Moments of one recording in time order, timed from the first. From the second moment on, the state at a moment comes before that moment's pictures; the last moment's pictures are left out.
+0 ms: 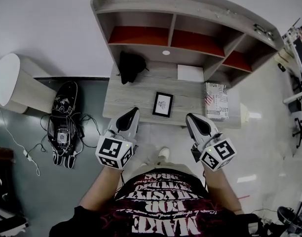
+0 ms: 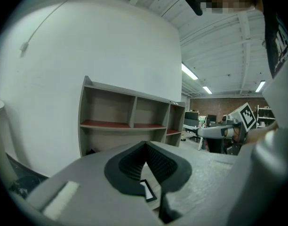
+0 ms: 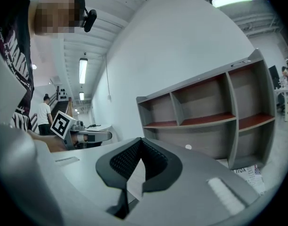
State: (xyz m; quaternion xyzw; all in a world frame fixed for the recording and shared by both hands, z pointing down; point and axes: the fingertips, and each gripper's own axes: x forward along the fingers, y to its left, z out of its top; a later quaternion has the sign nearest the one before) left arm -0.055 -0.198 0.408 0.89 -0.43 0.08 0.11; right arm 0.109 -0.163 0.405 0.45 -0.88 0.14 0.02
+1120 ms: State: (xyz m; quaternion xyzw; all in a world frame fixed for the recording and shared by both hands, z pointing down) left arm -0.024 -0.245 0.470 0.85 -0.48 0.12 0.17; right arm 0.216 -0.227 0.470 0.45 -0.87 0.19 0.04
